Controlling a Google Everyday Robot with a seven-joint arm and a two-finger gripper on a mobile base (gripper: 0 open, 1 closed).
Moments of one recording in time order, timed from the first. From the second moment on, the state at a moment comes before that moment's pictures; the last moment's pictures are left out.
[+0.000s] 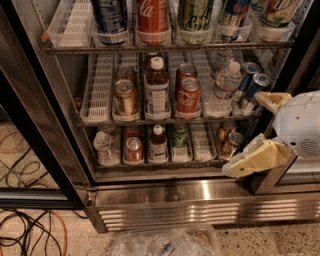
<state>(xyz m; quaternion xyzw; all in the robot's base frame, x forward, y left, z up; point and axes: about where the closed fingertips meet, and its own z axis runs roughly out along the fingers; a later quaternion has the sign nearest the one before) 0.429 -0.165 0.924 -0.48 0.77 0.09 0.41</state>
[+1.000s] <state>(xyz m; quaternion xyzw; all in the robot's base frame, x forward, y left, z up) 0.441 -0.109 0.904 -0.37 0.77 0.15 0.50</state>
